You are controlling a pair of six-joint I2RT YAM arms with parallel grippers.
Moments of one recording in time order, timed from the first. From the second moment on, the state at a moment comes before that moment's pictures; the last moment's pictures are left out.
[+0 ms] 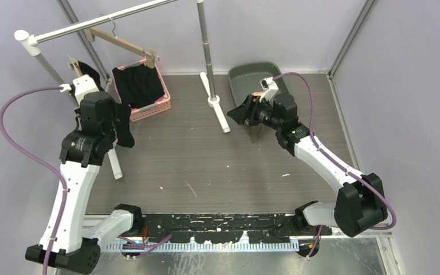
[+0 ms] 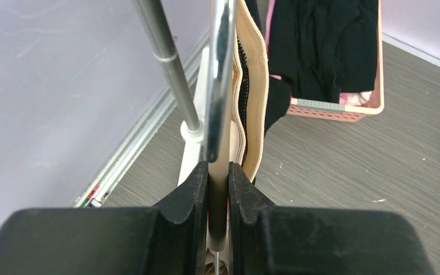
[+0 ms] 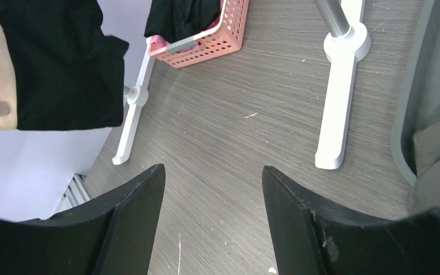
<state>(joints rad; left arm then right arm) -0.18 0.98 1.33 -0.85 -0.67 -0.34 0.40 1.29 0.90 0.18 -0.39 0.55</state>
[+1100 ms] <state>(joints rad) -0.10 1.25 1.73 -0.79 -0.80 -0.13 0.41 1.28 1.11 -0.10 -0.54 0.49</state>
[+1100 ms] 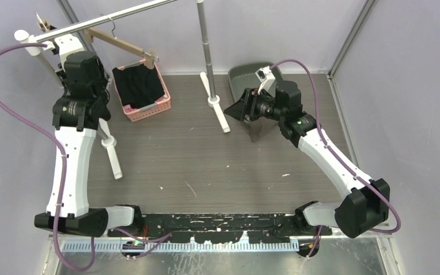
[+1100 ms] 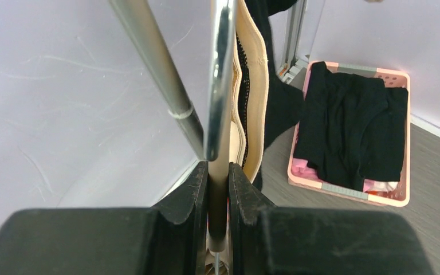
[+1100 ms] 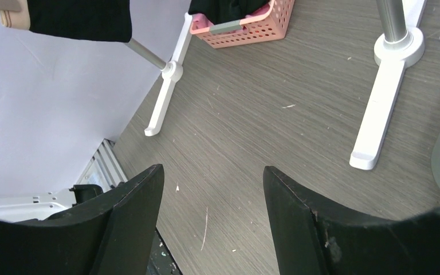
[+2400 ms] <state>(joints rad) -0.01 1.38 1.86 -0.81 -0.64 -0.08 0.42 1.35 1.13 -0.01 -0.54 0.52</state>
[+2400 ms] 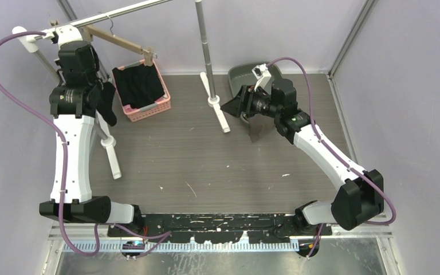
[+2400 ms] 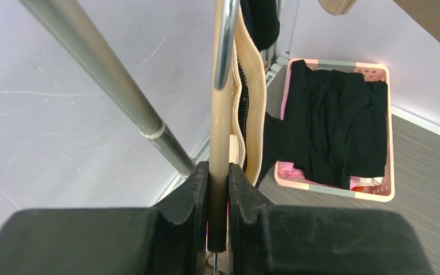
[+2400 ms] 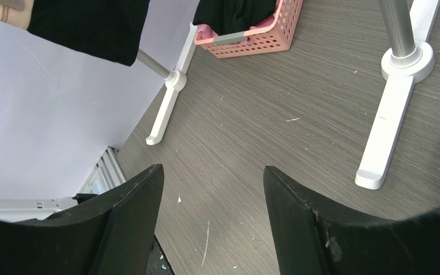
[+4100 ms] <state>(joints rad) -0.01 1.19 1.74 -0.81 -0.52 -0.17 0.45 1.41 1.14 0.04 -0.57 0.53</state>
